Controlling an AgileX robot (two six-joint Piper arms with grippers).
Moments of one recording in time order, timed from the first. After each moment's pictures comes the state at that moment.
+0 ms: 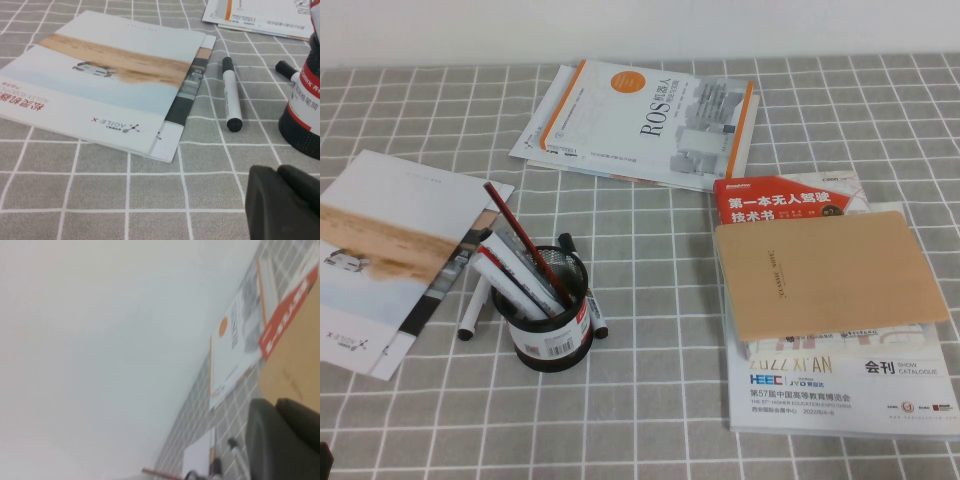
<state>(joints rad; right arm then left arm) 0.10 -0.01 0.03 1.38 0.24 -0.02 -0.12 -0.01 0.03 -0.07 0.39 0.03</state>
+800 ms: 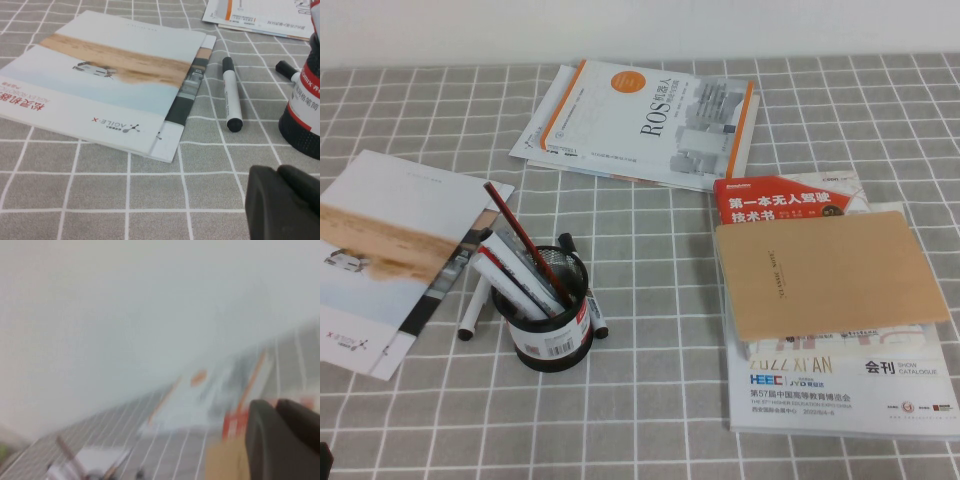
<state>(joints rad) 0.10 -0.01 -0.06 1.37 0.26 -0.72 -0.12 -0.01 0.03 -0.07 0.39 0.03</state>
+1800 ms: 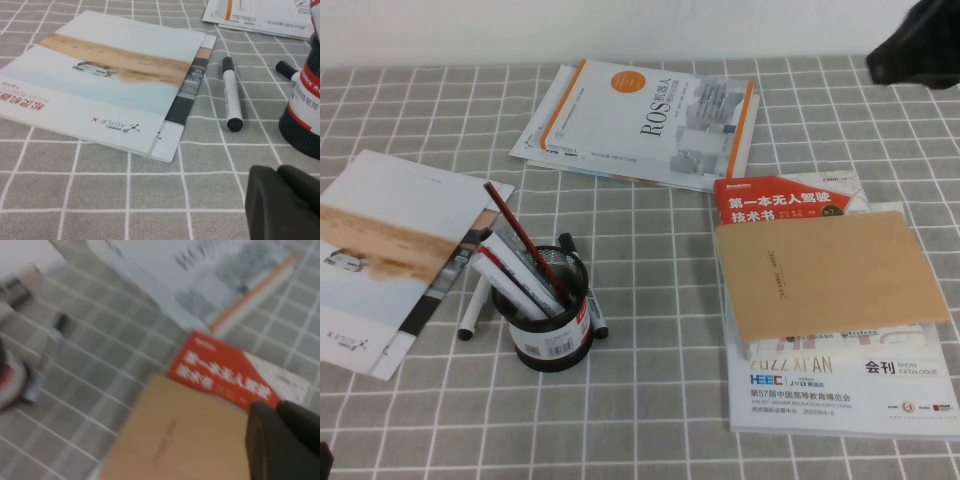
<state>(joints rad) 0.27 1.45 -1.57 0.24 0.98 -0.29 -0.12 -0.01 0.03 -0.07 0.39 0.03</state>
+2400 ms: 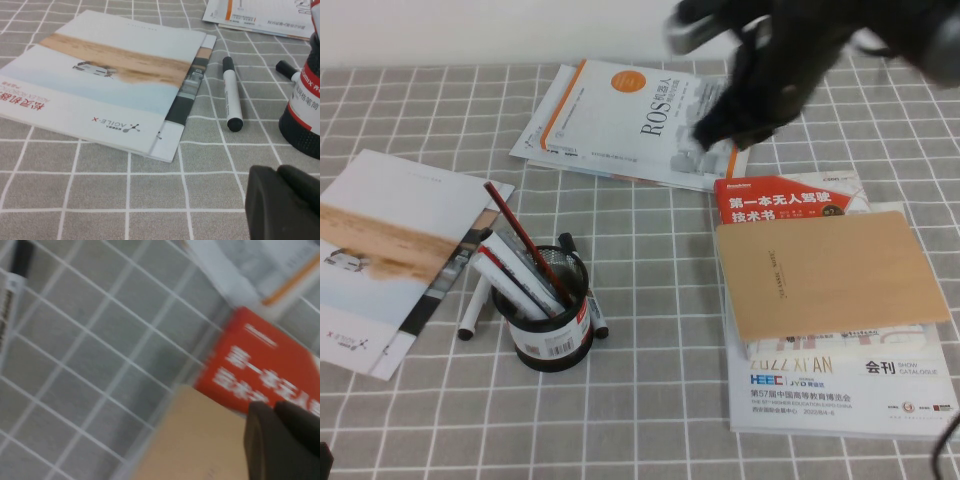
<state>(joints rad) 0.54 2.01 -2.07 -0.10 1.22 -0.08 -0.12 -0.01 0.03 -0.07 0.39 0.03</state>
